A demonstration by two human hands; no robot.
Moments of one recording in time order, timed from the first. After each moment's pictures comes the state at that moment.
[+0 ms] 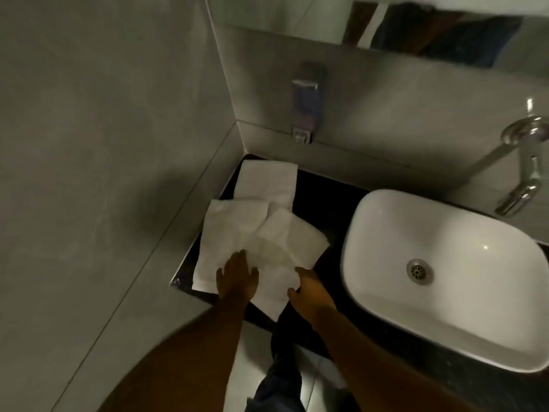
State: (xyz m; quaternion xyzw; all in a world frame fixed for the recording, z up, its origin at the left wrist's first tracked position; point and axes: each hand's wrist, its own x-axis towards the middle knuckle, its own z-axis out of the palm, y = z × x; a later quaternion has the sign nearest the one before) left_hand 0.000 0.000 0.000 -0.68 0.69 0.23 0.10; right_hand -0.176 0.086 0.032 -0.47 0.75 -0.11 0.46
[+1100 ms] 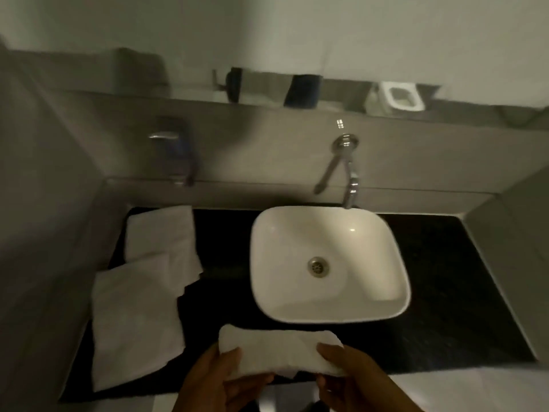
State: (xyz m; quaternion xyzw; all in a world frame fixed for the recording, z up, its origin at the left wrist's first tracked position) left_hand -0.060 0.115 0.245 -0.46 0.27 0.84 -0.08; right_hand -0.260 0.243 0.279 0.22 0.60 -0.49 0.59
